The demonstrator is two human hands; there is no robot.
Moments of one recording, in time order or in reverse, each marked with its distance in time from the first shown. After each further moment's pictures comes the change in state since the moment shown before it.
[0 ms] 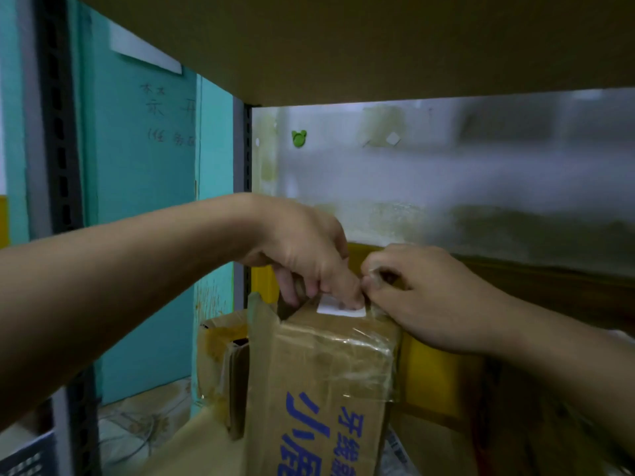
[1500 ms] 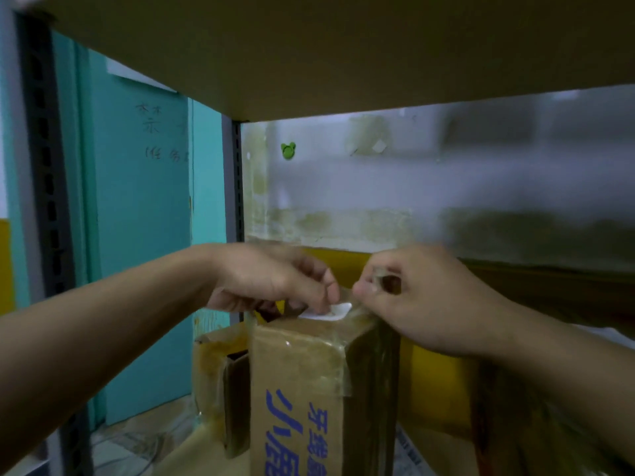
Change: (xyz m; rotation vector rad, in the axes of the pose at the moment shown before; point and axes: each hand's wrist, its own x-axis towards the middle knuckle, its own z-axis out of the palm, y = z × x) left_hand 0.013 -0.041 0.014 -0.390 -0.109 0.095; right_hand -0.007 0.008 -0.005 0.056 0.098 0.068
